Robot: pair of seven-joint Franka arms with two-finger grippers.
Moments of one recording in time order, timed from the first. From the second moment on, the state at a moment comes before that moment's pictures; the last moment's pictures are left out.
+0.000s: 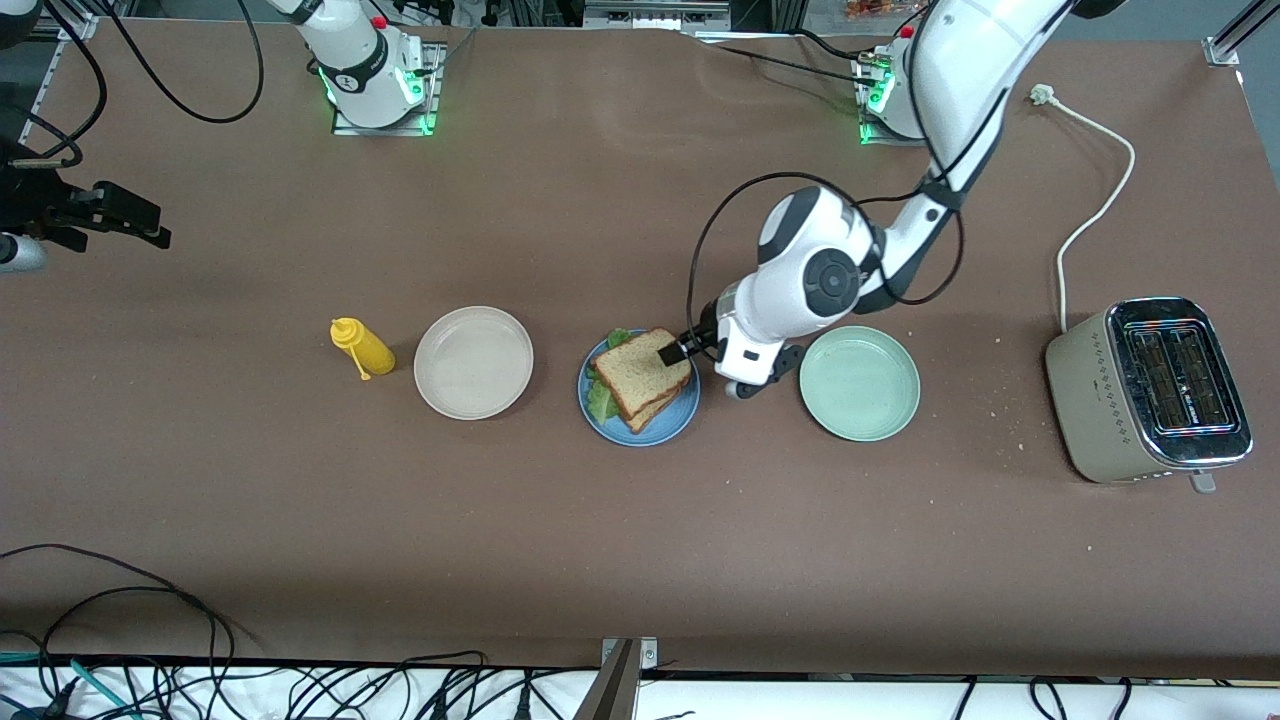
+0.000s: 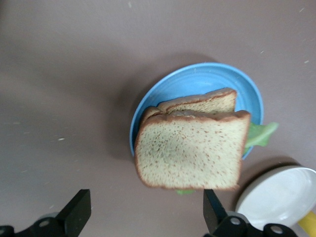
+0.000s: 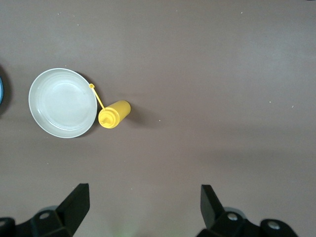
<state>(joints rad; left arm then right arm) -0.20 0.58 -0.42 -1.70 -0.27 2.29 -0.99 0.02 0.00 -0.08 -1.66 0.02 1.59 -0.11</state>
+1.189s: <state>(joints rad) 0.29 0.11 -0.41 -1.73 0.04 1.70 -0.38 0.02 0.00 -0.07 -1.65 0.02 1.59 -0.11</state>
